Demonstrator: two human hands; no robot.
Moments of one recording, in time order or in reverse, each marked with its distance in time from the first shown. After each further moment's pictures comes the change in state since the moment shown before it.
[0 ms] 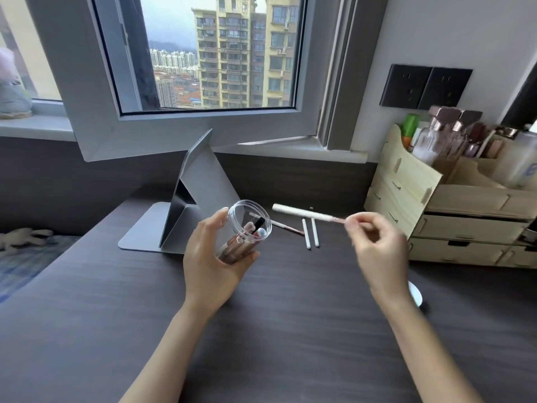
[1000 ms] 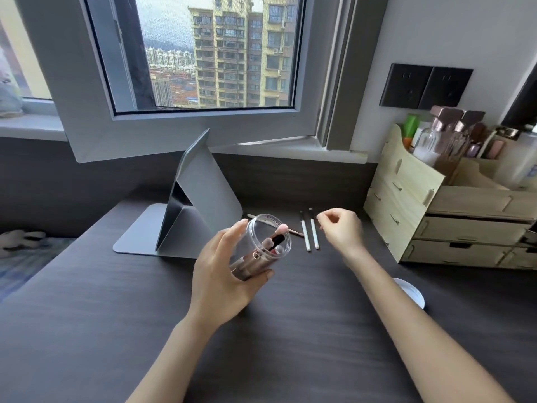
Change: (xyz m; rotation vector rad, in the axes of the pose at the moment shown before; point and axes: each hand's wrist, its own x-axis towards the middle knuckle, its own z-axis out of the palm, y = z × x) left_hand -0.005 0.017 0.001 0.174 -0.181 0.137; right_hand 0.061 0.056 0.062 -0.318 -0.194 0.207
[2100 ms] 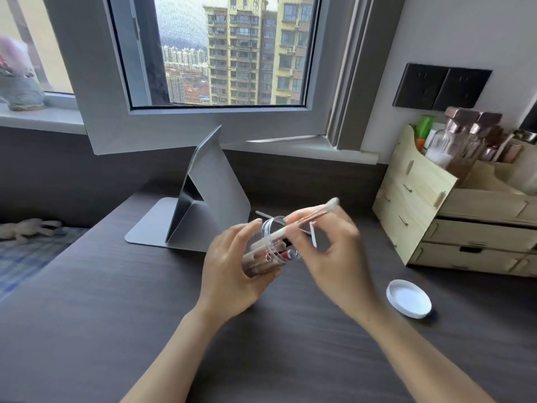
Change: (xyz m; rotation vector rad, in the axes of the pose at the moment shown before) left_hand -0.002 0.002 0.003 0.106 0.017 0.105; right_hand -0.107 -0.070 -0.032 0.150 -0.004 -0.697
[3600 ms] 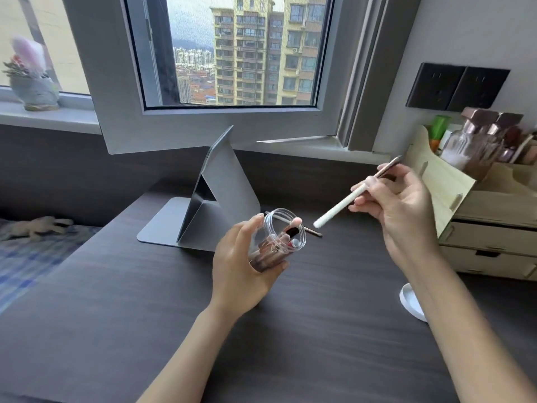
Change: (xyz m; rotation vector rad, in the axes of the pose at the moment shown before) left_hand 0.000 -0.007 0.002 -0.035 0.068 -0.110; right_hand 0.048 0.031 -0.037 0.712 0.198 0.444
